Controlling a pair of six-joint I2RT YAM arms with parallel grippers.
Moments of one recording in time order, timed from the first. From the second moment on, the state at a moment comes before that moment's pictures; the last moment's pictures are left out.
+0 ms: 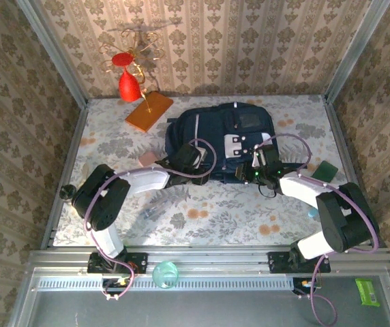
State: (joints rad) left arm -0.77 1.75 0.96 -0.10 0.08 -0.37; right arm 0.32 1.48 0.66 -0.04 -0.21 0.54
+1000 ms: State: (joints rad) left arm -0.94 1.93 1.34 -0.24 -0.14 -0.38; right arm 0.31 1.48 0.59 0.10 -0.25 0.58
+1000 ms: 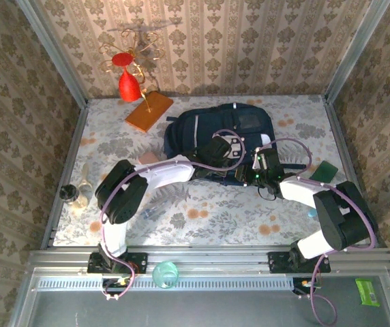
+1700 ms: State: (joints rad) left arm -0.98 2.01 1.41 -0.26 -0.25 -0.38; right arm 0.31 1.48 0.57 0.14 -0.25 0.58
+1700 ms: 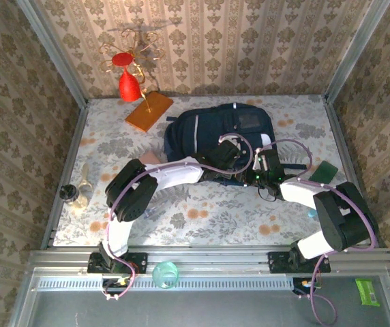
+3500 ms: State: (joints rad) left arm -0.95 1.90 1.21 -0.08 -0.19 -0.45; right arm 0.30 1.50 0.57 0.15 -0.29 0.61
